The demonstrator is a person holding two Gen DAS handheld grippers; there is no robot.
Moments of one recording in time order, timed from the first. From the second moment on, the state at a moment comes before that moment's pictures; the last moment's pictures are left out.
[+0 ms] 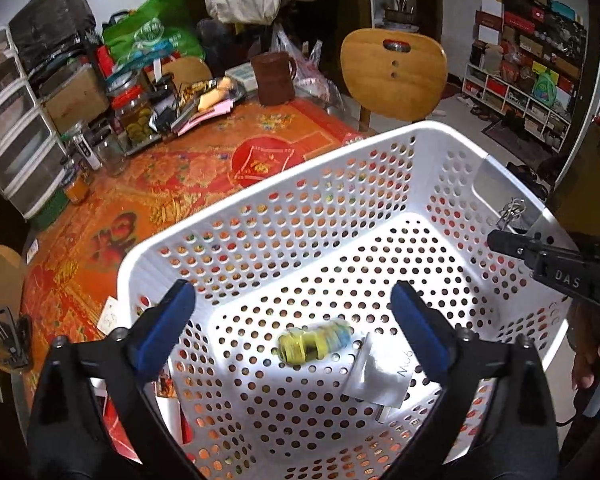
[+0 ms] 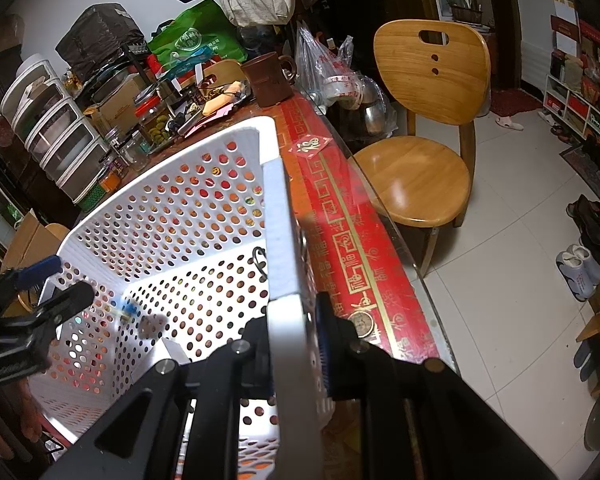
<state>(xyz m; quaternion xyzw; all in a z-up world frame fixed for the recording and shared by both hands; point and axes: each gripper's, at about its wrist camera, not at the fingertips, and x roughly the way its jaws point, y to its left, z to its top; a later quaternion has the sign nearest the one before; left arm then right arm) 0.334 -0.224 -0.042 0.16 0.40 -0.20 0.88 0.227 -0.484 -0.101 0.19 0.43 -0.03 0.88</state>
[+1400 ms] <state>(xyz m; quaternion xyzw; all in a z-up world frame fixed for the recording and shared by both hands) 0.379 0.115 -0.180 -0.03 0.48 0.02 0.87 0.227 -0.490 -0.100 0.18 0.43 -0.03 0.88</state>
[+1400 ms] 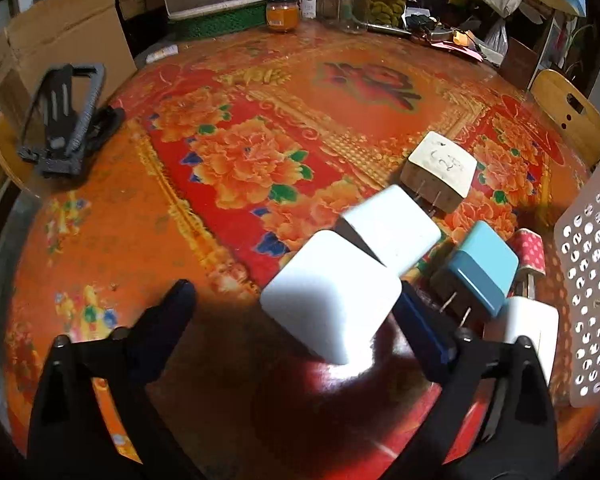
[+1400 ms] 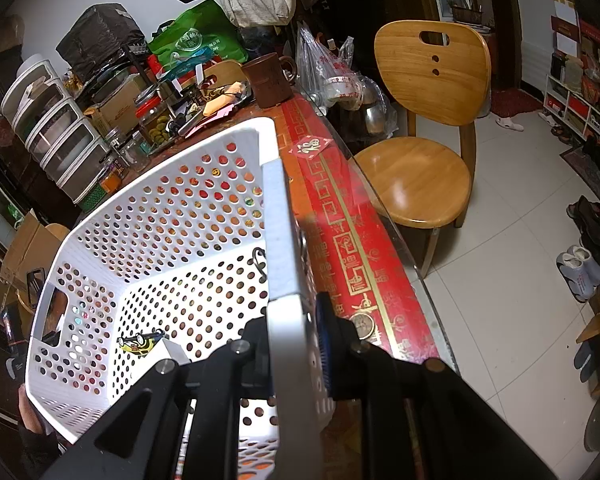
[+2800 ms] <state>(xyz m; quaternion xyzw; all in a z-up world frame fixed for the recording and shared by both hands) 0.349 0.034 -0.028 0.01 0.37 -0.02 0.93 0.228 -0.491 -0.100 0.18 0.43 -0.02 0.89</state>
